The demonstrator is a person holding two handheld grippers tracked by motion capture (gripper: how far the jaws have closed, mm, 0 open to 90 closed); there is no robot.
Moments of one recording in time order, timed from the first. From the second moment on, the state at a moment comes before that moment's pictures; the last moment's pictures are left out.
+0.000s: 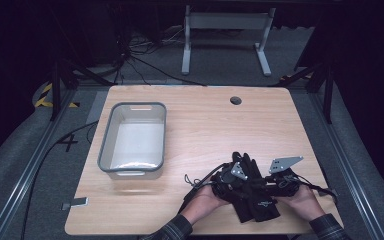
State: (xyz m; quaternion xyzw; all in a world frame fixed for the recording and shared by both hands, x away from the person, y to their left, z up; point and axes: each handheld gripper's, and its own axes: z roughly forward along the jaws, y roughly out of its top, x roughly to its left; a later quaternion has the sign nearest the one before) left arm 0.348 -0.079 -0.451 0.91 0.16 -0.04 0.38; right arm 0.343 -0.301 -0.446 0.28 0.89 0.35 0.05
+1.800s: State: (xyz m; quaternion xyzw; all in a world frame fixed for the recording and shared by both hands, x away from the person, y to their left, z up) left arm 0.343 -0.016 -0.435 0.90 0.19 -0.02 0.40; right arm 0.351 -0.299 -0.421 0.28 0.86 0.42 0.07
